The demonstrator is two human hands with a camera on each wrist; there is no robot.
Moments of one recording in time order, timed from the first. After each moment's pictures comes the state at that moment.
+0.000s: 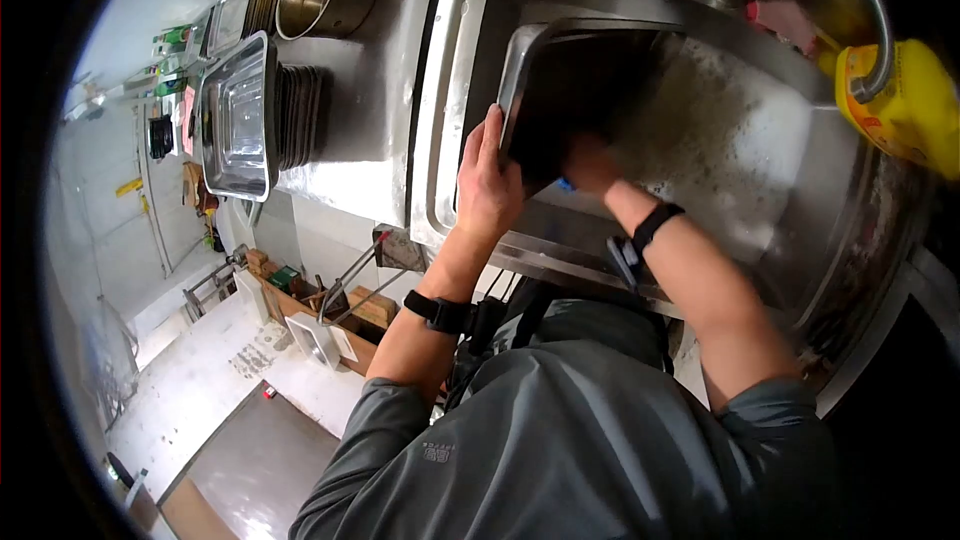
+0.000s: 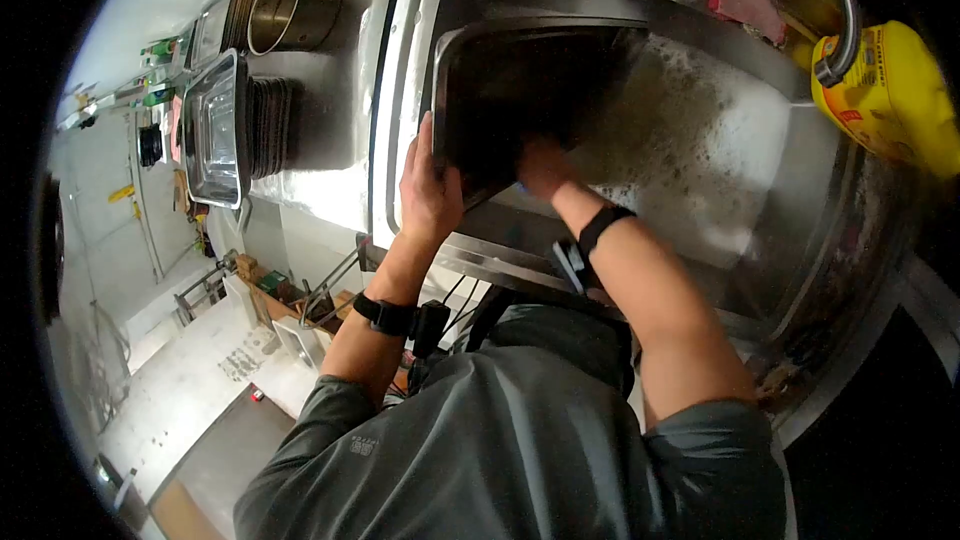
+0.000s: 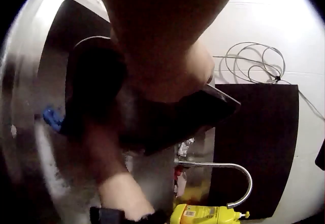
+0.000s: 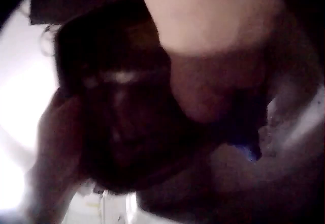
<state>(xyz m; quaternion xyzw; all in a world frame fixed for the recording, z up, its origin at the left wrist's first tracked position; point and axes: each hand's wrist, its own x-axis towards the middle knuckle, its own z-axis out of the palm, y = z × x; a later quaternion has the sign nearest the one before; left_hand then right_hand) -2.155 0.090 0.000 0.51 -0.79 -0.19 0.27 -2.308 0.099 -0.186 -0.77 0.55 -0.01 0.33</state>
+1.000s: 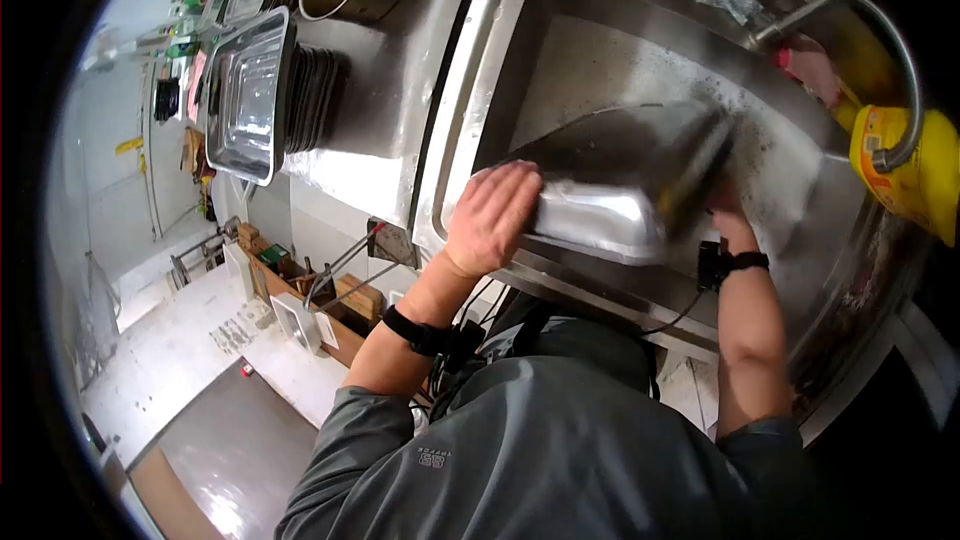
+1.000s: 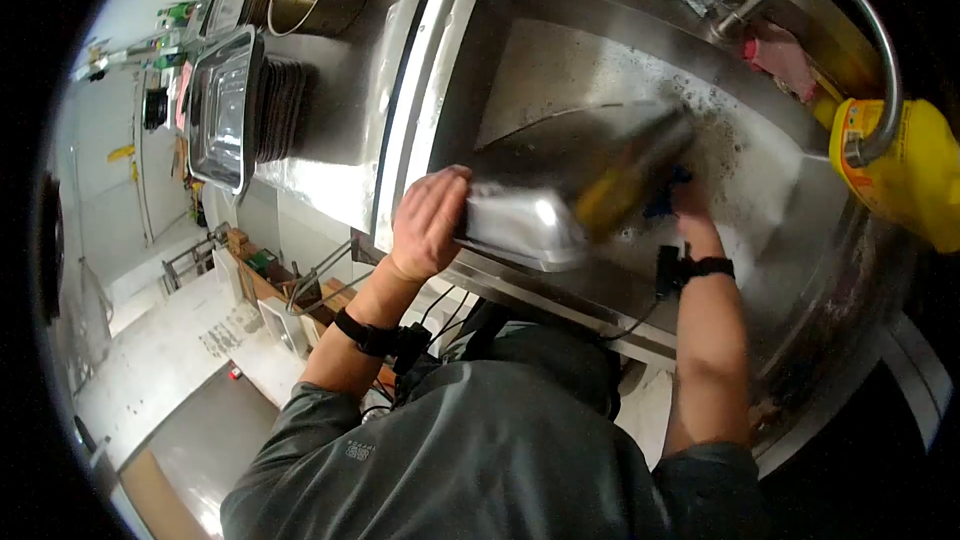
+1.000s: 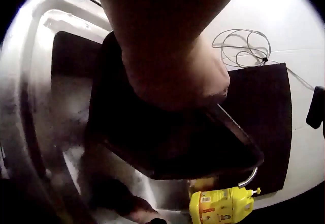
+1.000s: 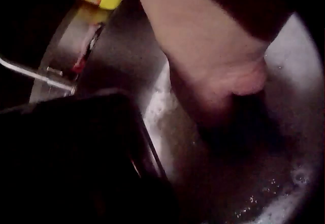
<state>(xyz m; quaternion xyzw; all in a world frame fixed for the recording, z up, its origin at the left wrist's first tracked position) -2.126 0.096 0.018 0.37 -0.90 -0.07 0.21 -2.548 0.153 -0.322 -0.23 0.75 -0.22 0.58</state>
